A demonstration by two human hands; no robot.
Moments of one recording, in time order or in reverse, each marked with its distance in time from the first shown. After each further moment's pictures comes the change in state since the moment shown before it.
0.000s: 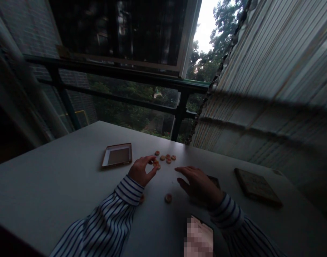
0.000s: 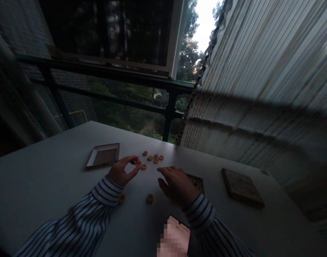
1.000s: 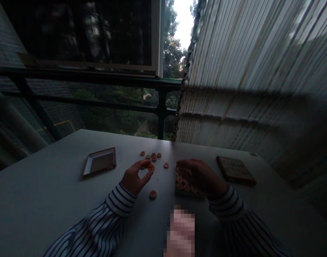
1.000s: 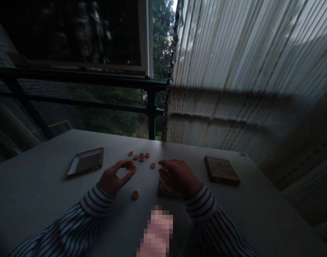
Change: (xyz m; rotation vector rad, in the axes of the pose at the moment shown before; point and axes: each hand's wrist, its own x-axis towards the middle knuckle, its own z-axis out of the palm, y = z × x) left_hand 0.002 0.046 0.008 -0.126 -0.081 0.020; right_hand -0.041 0.031 -0.028 0.019 0.159 0.100
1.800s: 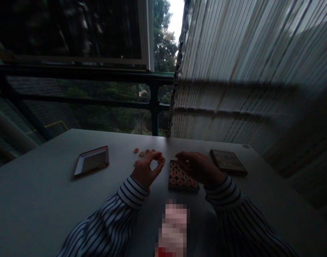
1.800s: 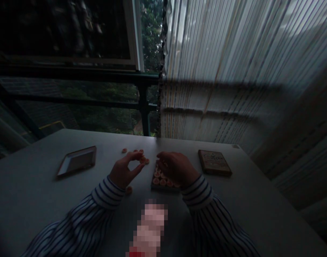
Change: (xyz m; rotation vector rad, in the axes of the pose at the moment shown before) left_hand 0.023 0.038 0.035 -0.104 -0.058 0.034; right_hand -0.005 0.010 -0.013 0.017 0.029 0.057
